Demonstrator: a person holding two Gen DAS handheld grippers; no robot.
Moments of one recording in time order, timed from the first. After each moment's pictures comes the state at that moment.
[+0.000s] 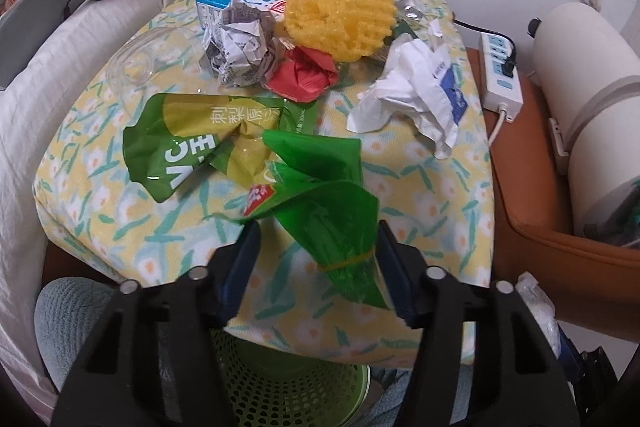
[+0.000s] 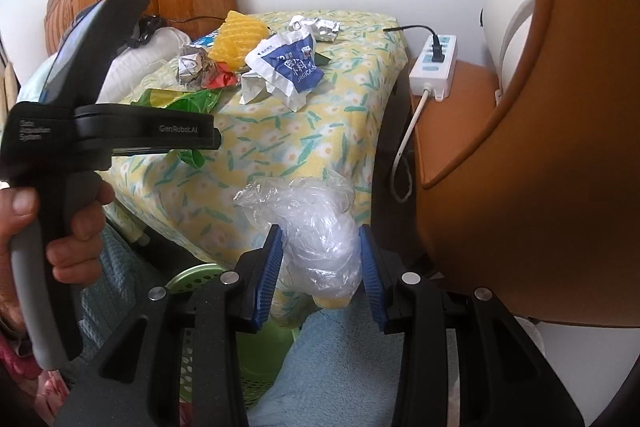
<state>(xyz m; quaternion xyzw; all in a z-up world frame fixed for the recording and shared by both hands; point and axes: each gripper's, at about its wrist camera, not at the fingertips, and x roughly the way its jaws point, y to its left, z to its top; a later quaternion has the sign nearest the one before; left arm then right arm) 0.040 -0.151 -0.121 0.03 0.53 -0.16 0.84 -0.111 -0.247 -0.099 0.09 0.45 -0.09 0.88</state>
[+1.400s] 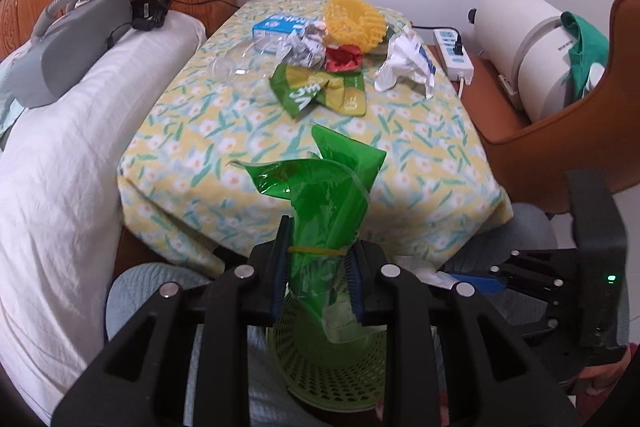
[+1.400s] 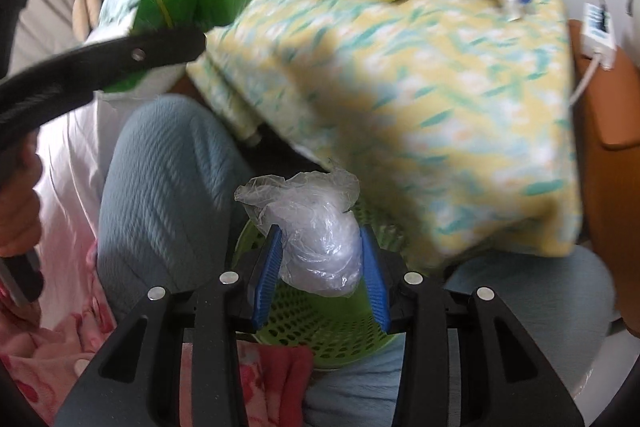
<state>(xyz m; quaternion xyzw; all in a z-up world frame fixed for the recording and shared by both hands) -0.051 -0.019 -0.092 0.09 0.44 -0.24 0.86 -0.098 -0.135 -0.153 0.07 0.55 0.13 0.82</state>
